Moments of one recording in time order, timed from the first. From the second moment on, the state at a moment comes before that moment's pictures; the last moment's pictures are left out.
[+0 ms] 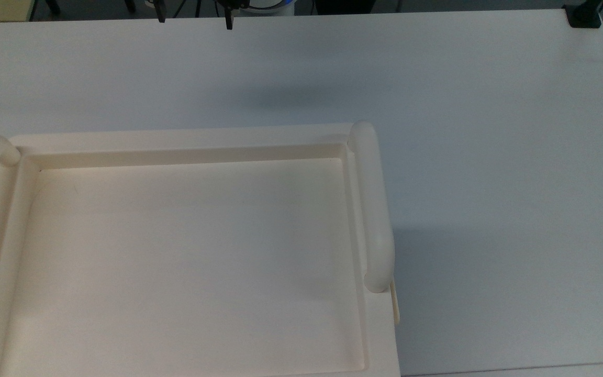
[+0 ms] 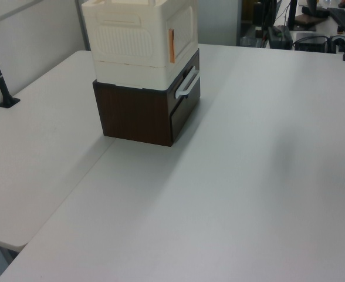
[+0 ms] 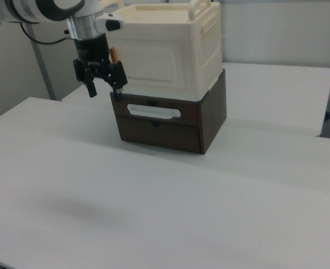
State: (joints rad) arm 0.00 0.09 -0.04 -1.44 -0.05 1.52 0.01
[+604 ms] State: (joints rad) arm 0.00 0.09 -0.04 -1.44 -0.05 1.53 0.01
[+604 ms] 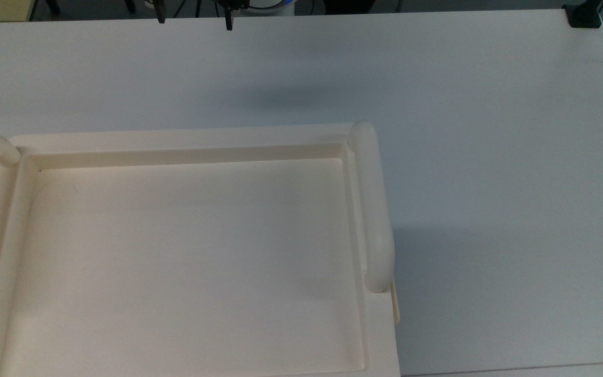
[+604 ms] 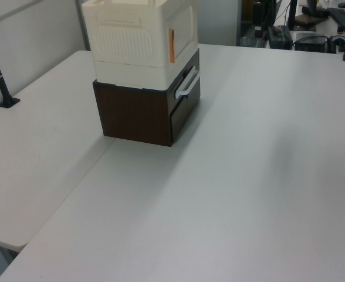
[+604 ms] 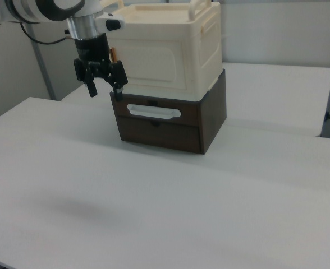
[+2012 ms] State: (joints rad) arm 0.13 0.23 -0.02 -1.40 -0.05 2.12 0.12
